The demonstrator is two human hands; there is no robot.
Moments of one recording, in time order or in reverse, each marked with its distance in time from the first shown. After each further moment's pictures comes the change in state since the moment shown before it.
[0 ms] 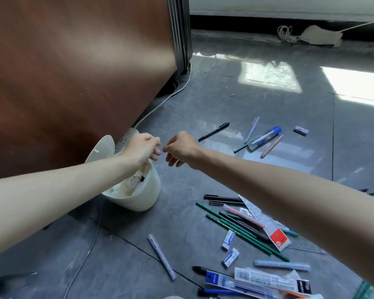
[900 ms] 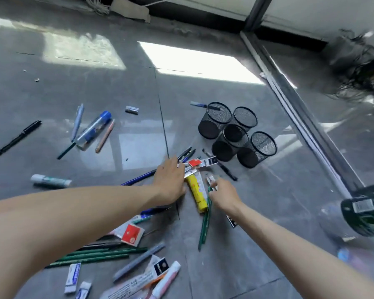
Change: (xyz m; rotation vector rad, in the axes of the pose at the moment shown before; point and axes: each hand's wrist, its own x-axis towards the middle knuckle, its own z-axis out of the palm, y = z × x) left_hand -0.104 0.073 0.410 0.928 -0.586 1.098; right_hand -0.251 0.311 -0.200 -0.194 0.711 0.793
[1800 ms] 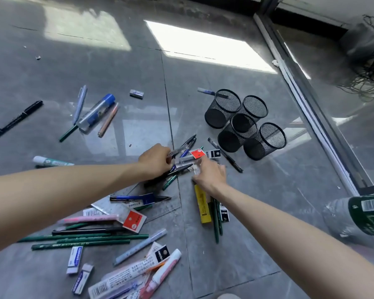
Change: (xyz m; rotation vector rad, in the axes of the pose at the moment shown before) left_hand 0.002 -0.048 -0.011 -0.428 -0.075 -0.172; right_hand 0.032 -0.030 0.031 -0.243 0.060 -0.183
